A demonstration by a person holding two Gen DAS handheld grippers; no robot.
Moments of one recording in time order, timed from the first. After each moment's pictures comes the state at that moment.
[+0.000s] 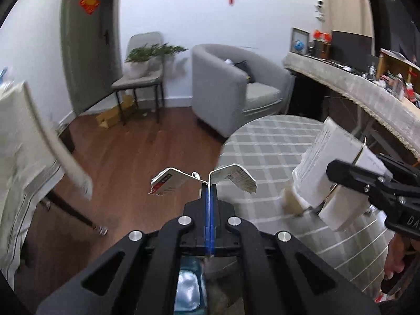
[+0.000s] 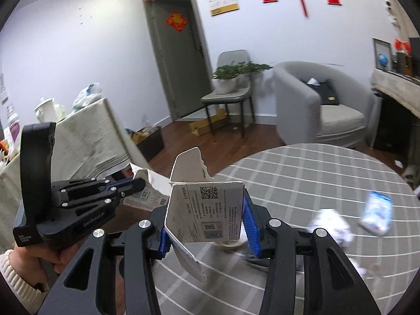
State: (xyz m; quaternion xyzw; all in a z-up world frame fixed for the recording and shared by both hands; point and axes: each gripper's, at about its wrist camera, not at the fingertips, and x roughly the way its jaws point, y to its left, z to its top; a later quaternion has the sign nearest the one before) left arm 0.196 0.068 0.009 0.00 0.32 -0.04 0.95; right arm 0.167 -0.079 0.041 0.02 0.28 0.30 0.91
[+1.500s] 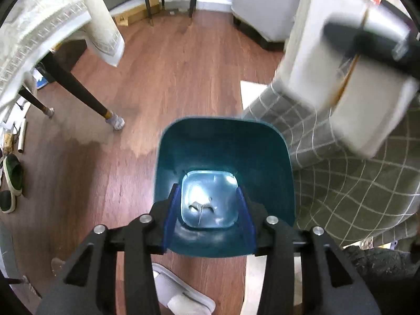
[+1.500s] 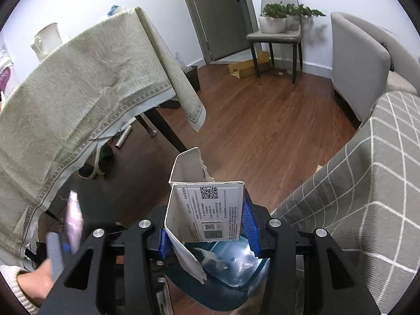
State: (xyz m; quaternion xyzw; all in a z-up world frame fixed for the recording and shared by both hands) left arm 0.158 0.218 -0.156 -0.05 0.53 0.00 0.84; right arm 0.175 0.125 -0.073 -0.03 0.42 0.36 0.83
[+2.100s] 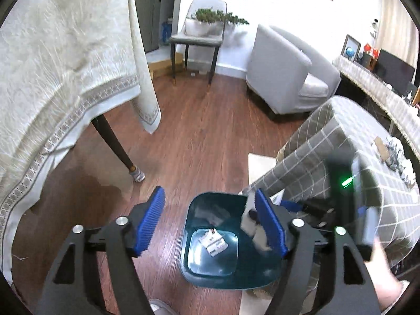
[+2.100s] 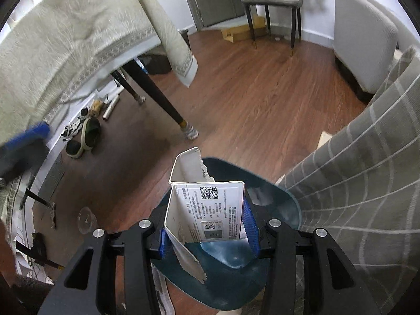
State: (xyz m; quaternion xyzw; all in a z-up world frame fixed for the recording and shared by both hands) left arm 0.132 0.251 -0.054 -0.09 0.38 0.04 0.92; right arm 0.181 0.161 -0.155 -0.05 0.50 0.33 0.80
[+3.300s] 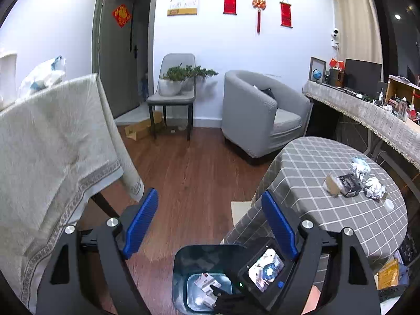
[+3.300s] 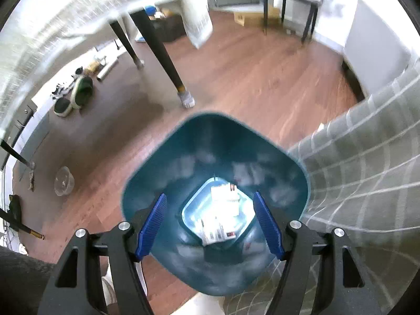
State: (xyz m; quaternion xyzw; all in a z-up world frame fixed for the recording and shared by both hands) left arm 0.108 0.198 0.048 -0.02 0.25 -0.01 0.97; right arm 0.133 0.169 -0.163 -0.15 0.48 0.34 0.79
